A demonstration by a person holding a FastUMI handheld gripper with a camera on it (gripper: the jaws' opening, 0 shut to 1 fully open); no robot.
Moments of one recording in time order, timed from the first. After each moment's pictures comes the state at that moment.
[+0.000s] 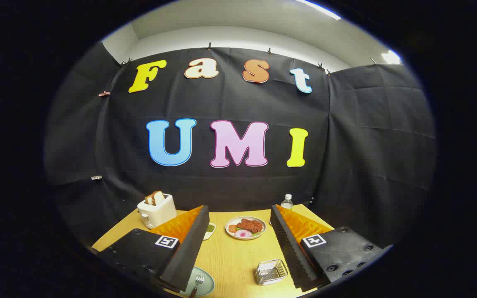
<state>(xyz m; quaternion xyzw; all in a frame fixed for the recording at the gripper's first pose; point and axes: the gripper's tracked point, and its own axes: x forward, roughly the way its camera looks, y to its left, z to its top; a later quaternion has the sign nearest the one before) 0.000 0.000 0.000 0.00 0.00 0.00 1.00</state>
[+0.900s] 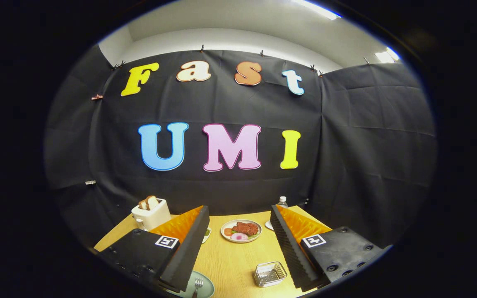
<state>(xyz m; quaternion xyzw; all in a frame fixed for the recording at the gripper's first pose) 0.006 -0.006 0.001 0.00 -0.01 -0.02 1.00</state>
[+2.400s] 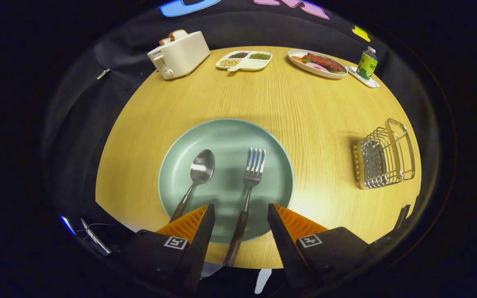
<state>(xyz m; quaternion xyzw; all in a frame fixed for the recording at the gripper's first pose) -0.057 0.131 -0.373 -0.01 0.55 0.12 0.82</state>
